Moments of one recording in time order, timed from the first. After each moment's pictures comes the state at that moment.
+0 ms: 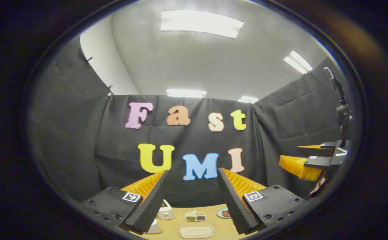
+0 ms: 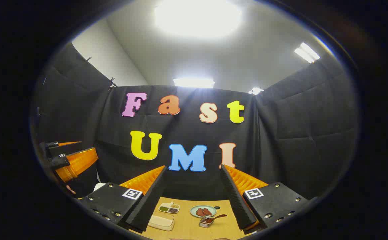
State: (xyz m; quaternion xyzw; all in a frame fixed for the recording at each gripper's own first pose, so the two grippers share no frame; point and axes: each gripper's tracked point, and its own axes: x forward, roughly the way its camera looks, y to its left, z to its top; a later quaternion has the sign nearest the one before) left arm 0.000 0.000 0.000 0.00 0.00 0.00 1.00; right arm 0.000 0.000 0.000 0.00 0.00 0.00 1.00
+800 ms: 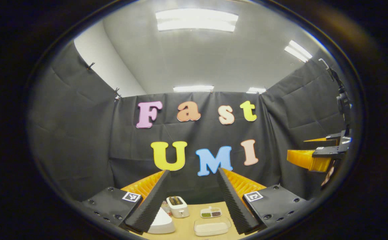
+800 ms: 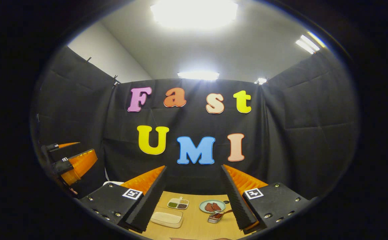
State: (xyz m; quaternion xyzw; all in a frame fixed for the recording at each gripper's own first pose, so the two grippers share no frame) left arm -0.003 0.025 -0.026 0.04 0.02 0.05 1.00; right arm 0.015 0.022 -0.025 0.03 0.04 0.04 1.00
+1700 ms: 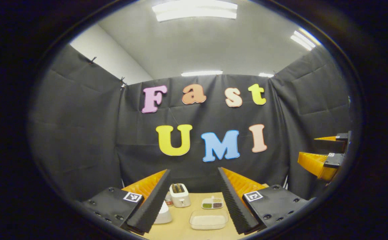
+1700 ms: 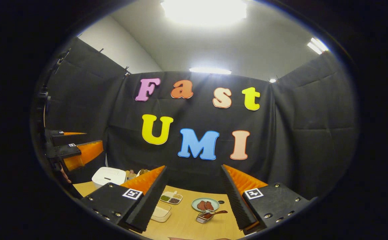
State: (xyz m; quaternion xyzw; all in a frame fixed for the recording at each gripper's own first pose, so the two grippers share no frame) left arm 0.021 -0.012 -0.075 0.07 0.08 0.12 0.99; right arm 0.032 -0.022 -0.087 -0.01 0.06 0.09 0.99
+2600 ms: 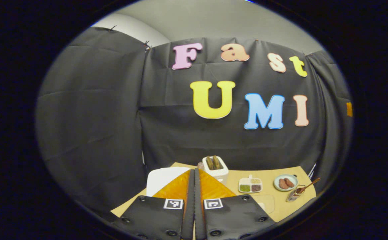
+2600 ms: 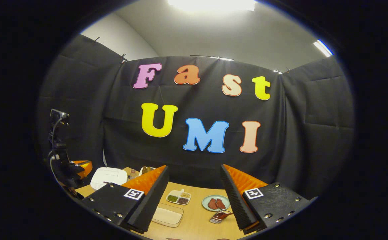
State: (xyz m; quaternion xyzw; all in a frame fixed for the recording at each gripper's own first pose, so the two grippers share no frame) left arm 0.077 0.221 -0.287 0.01 0.24 0.21 0.95; right arm 0.121 0.087 -0.095 -0.02 0.11 0.07 0.99
